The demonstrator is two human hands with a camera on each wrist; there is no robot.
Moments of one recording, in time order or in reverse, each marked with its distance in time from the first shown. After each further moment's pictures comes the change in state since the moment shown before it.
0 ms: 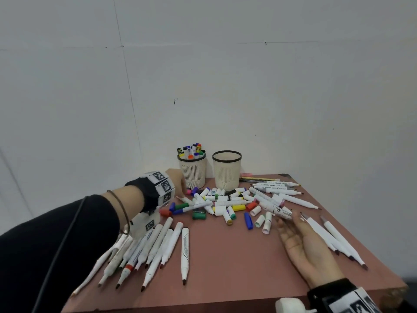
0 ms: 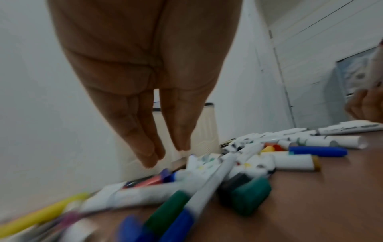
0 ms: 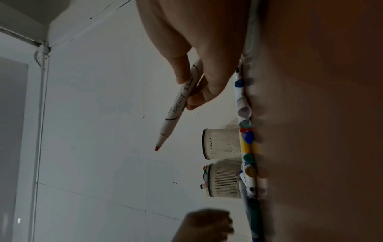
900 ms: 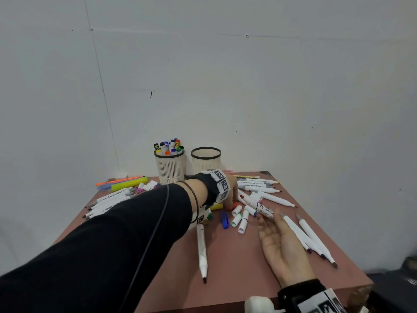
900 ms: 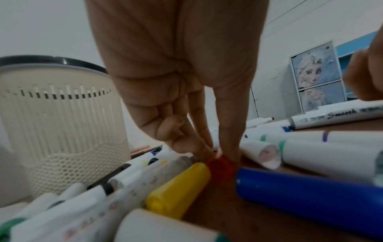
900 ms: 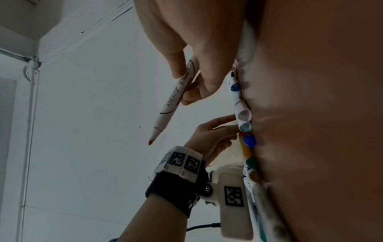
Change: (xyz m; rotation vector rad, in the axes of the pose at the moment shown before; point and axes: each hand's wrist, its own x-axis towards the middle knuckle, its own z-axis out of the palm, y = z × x) left_hand 0.056 0.169 0.031 0.159 -0.209 0.404; right_hand 0.000 -0.004 0.002 0.073 0.032 -0.023
